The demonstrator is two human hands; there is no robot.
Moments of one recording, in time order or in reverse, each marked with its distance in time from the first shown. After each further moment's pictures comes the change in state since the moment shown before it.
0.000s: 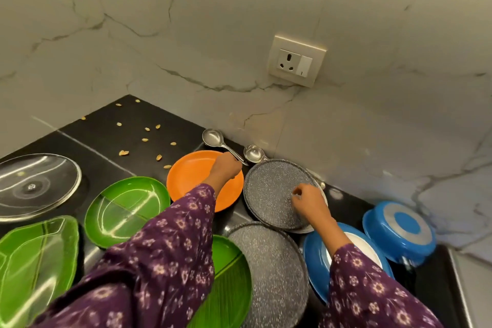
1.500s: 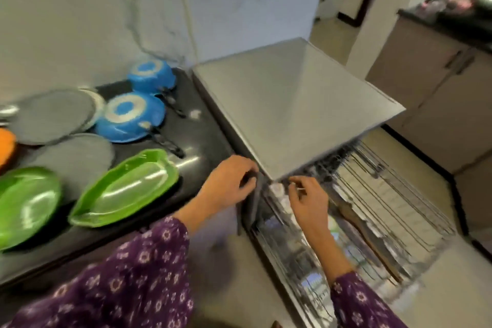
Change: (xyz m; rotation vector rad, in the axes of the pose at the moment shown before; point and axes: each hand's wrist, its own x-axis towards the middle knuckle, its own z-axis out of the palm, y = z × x) left_hand -0.541 0.016 0.263 0.134 -0.565 1.513; right_hand -0.630 0.235 0.063 0.333 0.979 0.553
